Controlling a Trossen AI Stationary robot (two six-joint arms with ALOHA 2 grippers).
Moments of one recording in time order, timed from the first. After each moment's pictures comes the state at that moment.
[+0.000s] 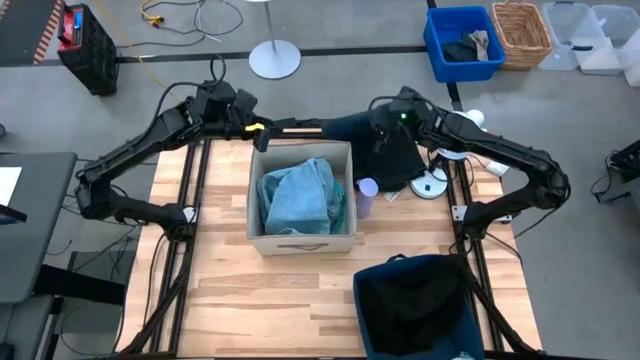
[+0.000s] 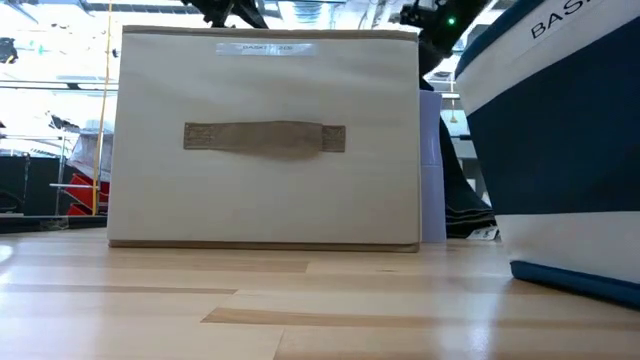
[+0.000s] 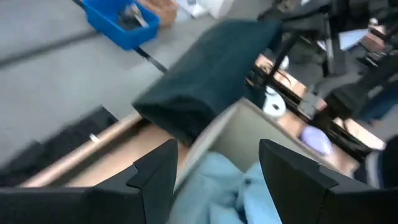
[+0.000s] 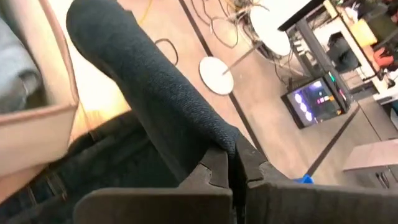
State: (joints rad) left arm 0.56 1.23 1.40 -0.62 0.05 -0.29; right arm -0.45 1.33 1.34 -0.60 0.46 -0.43
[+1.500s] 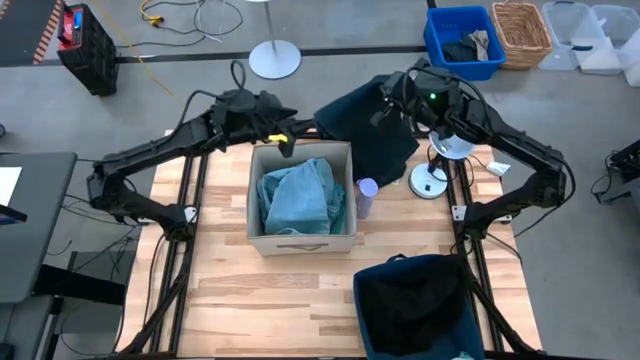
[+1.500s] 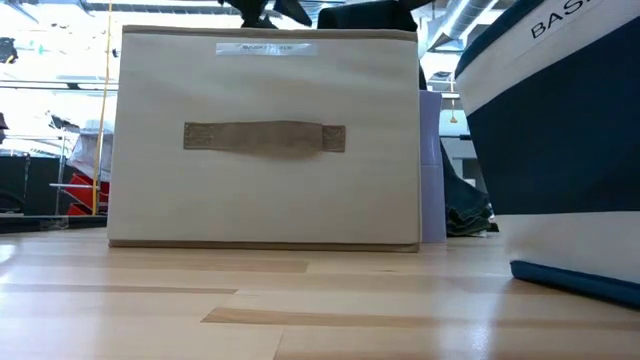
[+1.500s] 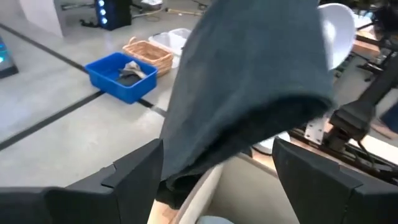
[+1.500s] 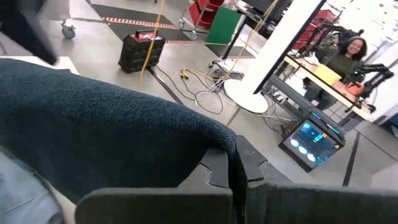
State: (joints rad) left arm 0.42 1.35 1.41 -0.33 -0.12 -0.15; right arm -0.39 1.34 1.64 -0.56 0.48 -0.32
